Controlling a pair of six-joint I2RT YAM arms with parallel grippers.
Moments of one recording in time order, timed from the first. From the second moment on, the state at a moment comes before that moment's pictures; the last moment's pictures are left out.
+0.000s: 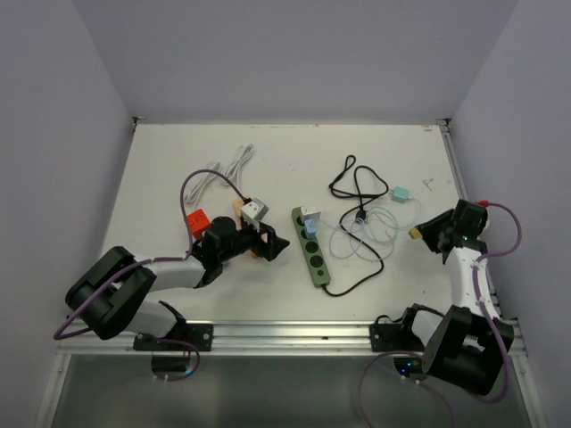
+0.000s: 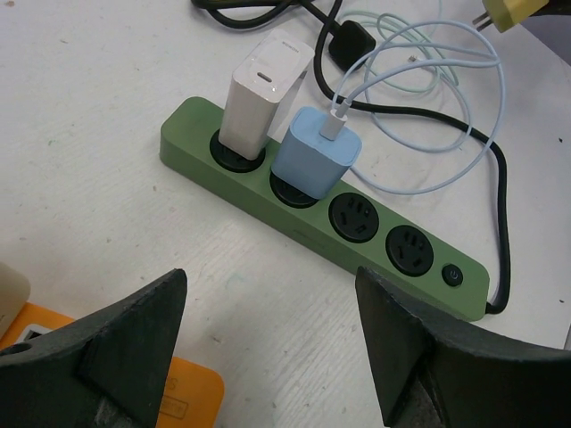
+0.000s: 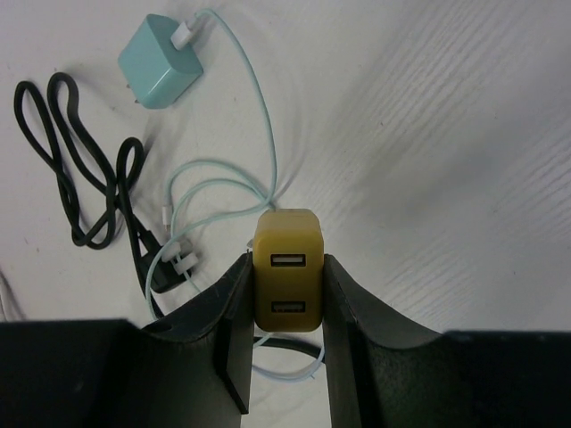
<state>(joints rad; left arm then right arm) -0.65 1.40 0.36 0.75 0.26 -0.24 -0.38 1.03 0.60 -0.39 -0.10 0.75</state>
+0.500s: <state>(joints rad) -0.65 1.39 0.36 0.74 0.21 -0.22 -0.38 1.15 0.55 -0.31 -0.08 0.69</state>
